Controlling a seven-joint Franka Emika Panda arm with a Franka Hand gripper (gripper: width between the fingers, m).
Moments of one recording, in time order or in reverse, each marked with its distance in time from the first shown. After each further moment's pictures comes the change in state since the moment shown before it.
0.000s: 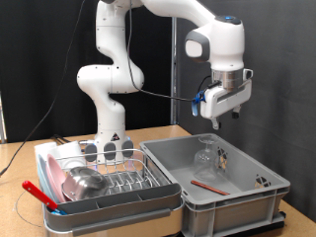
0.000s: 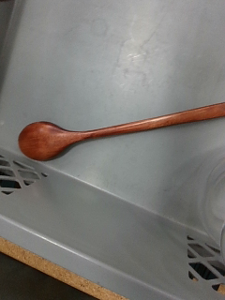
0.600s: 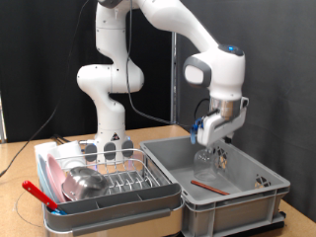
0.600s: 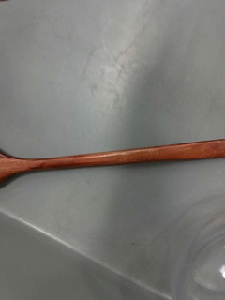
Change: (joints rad) arm -0.002 0.173 0.009 -0.043 -0.191 0.119 0.065
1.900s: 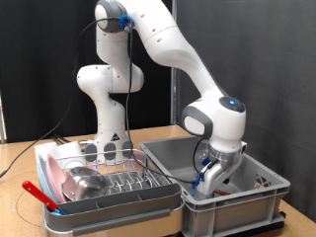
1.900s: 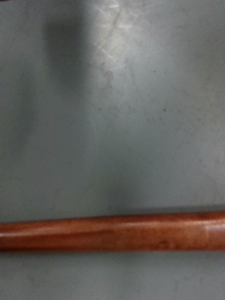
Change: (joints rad) arm 0.042 0.397 -0.099 0.094 -0.245 0.159 0.051
